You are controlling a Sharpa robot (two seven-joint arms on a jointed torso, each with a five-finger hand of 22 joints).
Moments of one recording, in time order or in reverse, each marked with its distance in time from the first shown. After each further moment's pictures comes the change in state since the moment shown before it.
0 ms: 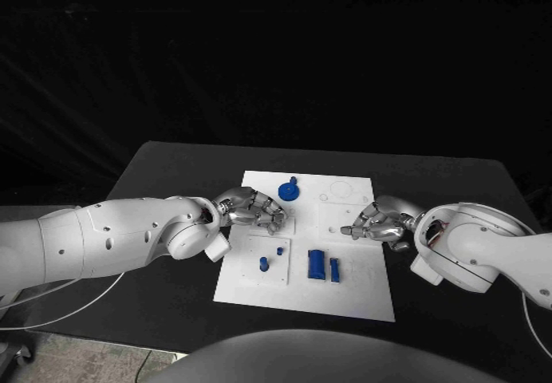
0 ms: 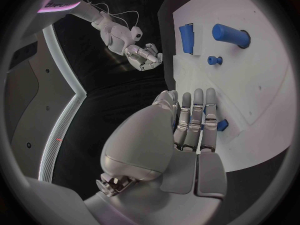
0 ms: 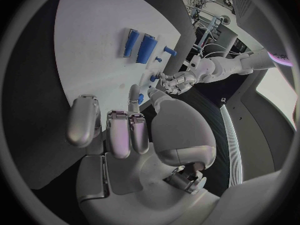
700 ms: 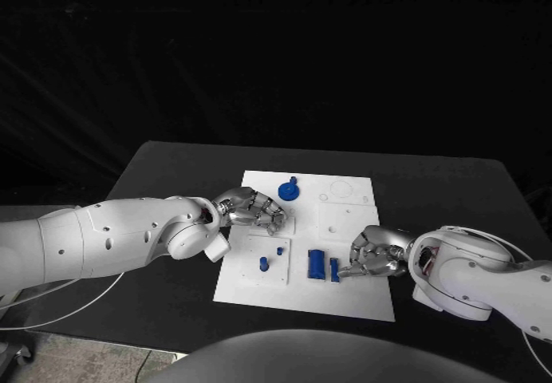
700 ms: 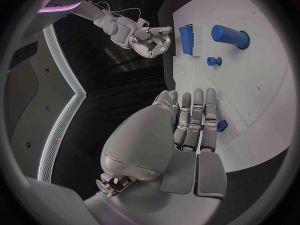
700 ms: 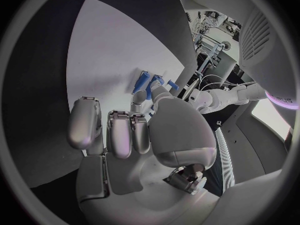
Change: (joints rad) left arm 0.000 -0.001 0.000 -0.001 -0.001 0.007 -0.003; left_hand 0.000 0.000 0.000 0.000 0.000 0.000 0.000 0.000 0.000 0.000 0.000 0.000 -0.001 0.000 0.000 0.000 -0.001 0.000 0.000 0.000 0.000 0.000; right arm -0.095 -0.006 -0.002 0.028 -0.218 0.122 0.020; right_hand 0.069 -0.028 -0.138 0.001 -0.167 -0.009 -0.034 0.344 0.320 0.000 -0.025 0.000 0.000 -0.002 -0.023 0.000 0.000 0.000 0.007 -0.011 0.020 0.000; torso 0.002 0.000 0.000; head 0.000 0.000
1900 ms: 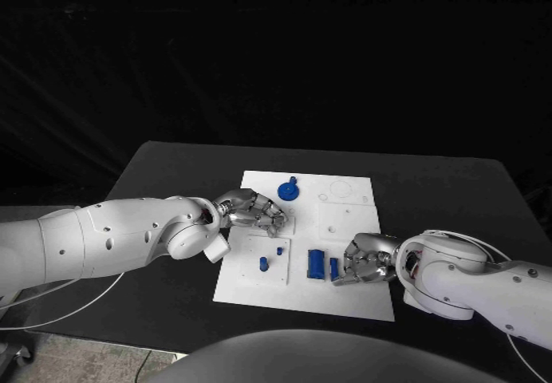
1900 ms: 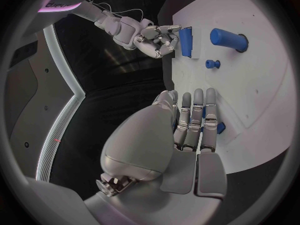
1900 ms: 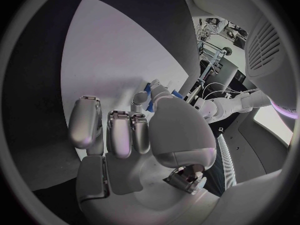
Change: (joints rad) left arm 0.000 0.005 0.000 -0.004 -0.004 0.018 -0.014; left_hand 0.000 0.000 0.001 0.000 0.000 0.000 0.000 0.000 0.000 0.000 0.000 0.000 -0.001 0.000 0.000 0.000 0.000 0.000 0.000 0.000 0.000 0.001; right arm -0.035 0.066 -0.001 -0.059 -0.033 0.041 -0.019; right_hand 0.045 0.037 -0.009 0.004 0.014 0.007 0.000 0.037 0.044 0.000 -0.007 0.000 0.000 0.000 0.000 0.000 0.001 0.000 0.002 -0.005 -0.004 0.000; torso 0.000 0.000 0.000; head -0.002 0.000
